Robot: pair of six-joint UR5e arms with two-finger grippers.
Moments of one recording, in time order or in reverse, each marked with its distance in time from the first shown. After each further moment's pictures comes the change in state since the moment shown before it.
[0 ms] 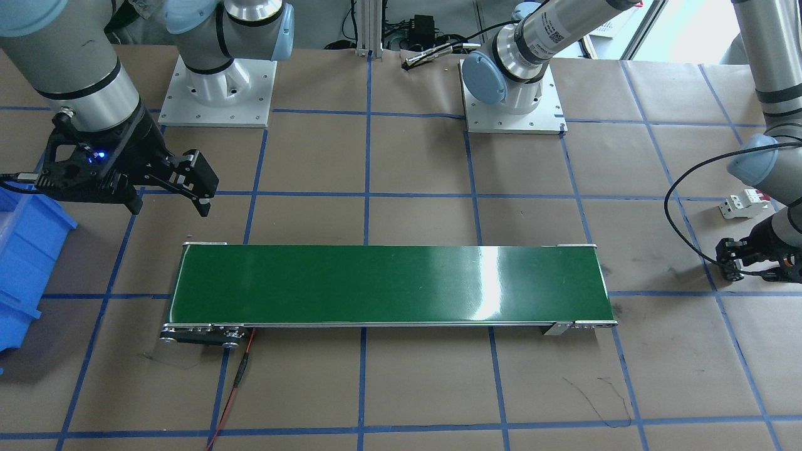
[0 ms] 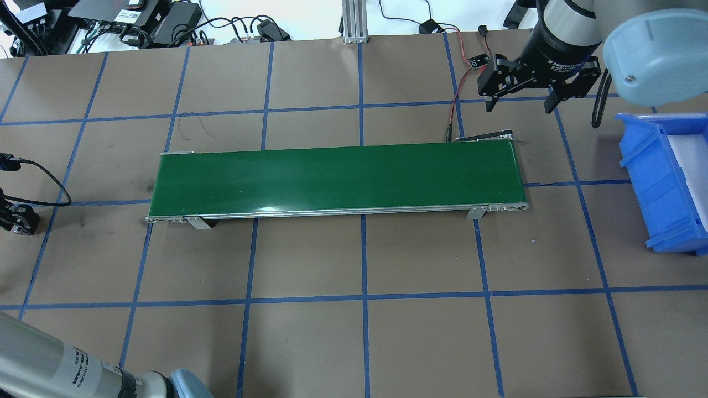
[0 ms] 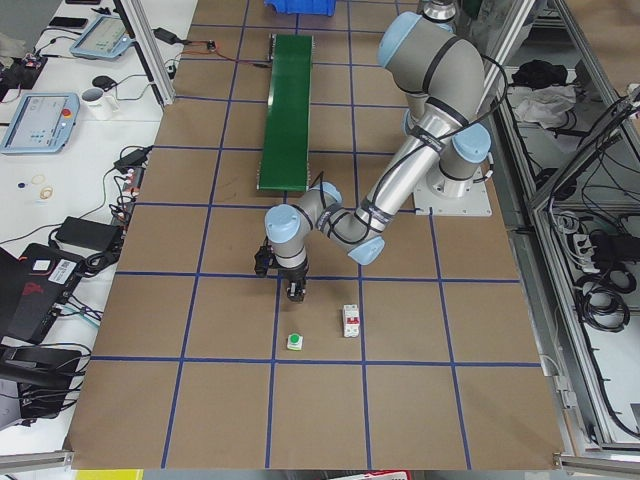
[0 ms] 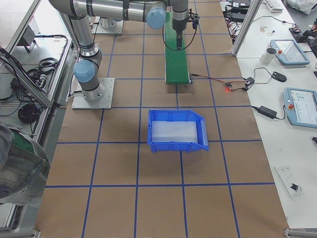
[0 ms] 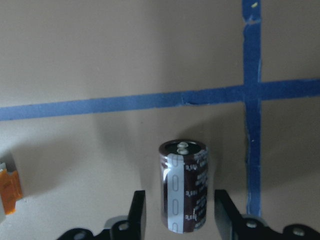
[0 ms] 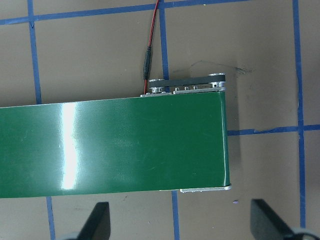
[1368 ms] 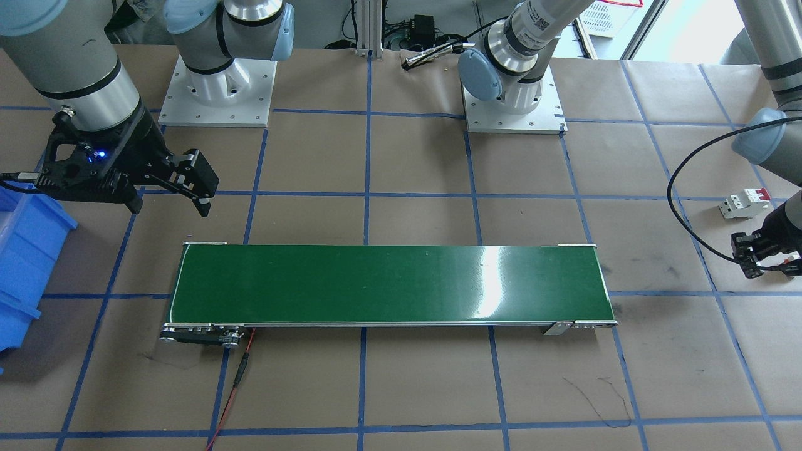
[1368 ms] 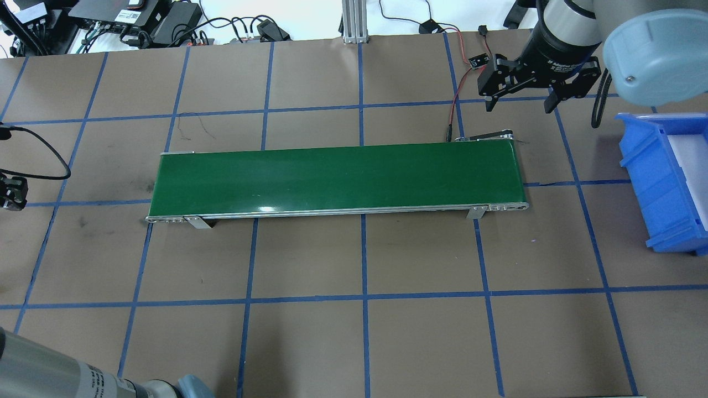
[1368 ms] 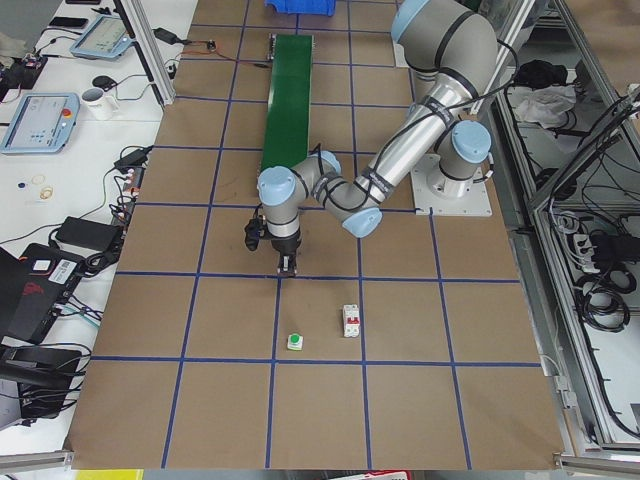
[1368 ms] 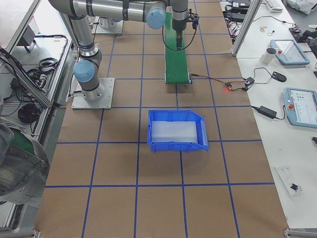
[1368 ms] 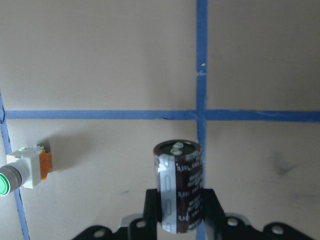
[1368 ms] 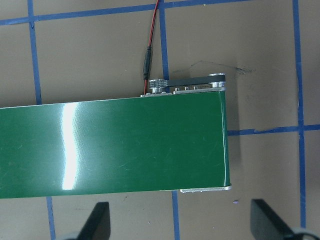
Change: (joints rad) left arm -0.079 0.134 0.008 -0.086 0.011 -0.147; right arm 0.000 0.000 0.000 -0.001 0.000 0.001
